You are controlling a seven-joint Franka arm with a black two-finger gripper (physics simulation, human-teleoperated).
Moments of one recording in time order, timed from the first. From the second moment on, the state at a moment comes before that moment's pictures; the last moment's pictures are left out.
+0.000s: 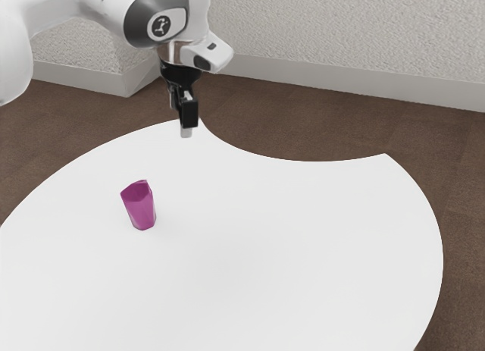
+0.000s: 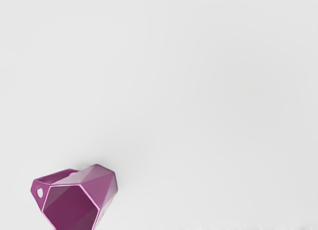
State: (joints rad) arm -0.24 0.14 0.01 -1.47 0.25 1.58 0.49
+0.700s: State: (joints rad) arm -0.13 0.37 0.10 -1.30 0.16 1.60 0.45
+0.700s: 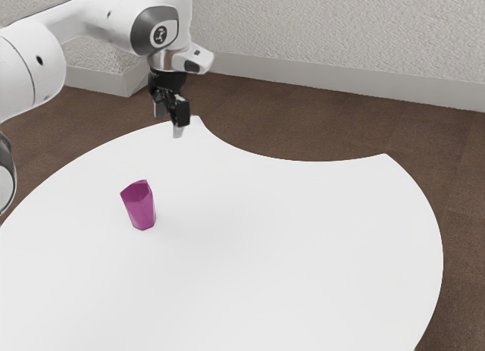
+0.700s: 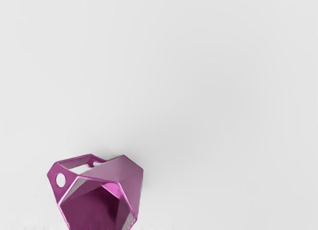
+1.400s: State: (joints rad) arm 0.01 0.67 0.27 -1.24 -0.07 1.72 0.09
